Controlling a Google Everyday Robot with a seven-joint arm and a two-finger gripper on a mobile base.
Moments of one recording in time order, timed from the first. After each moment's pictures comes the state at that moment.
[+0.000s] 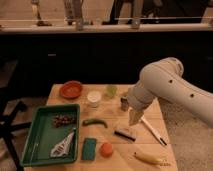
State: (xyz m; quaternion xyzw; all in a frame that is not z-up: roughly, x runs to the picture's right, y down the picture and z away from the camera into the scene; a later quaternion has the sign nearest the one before) arm 0.085 0.088 0.611 -0.24 -0.18 -0.11 0.95
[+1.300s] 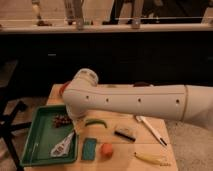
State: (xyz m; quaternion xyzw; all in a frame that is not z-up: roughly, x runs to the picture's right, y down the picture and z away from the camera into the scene) arm -0.148 0.134 0.651 -0.24 -0.18 -0.16 0.94
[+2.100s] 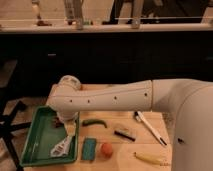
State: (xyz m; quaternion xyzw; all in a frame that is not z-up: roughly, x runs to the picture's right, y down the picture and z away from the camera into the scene) arm -0.184 0.155 0.687 -0.26 -0.16 -0.17 0.94
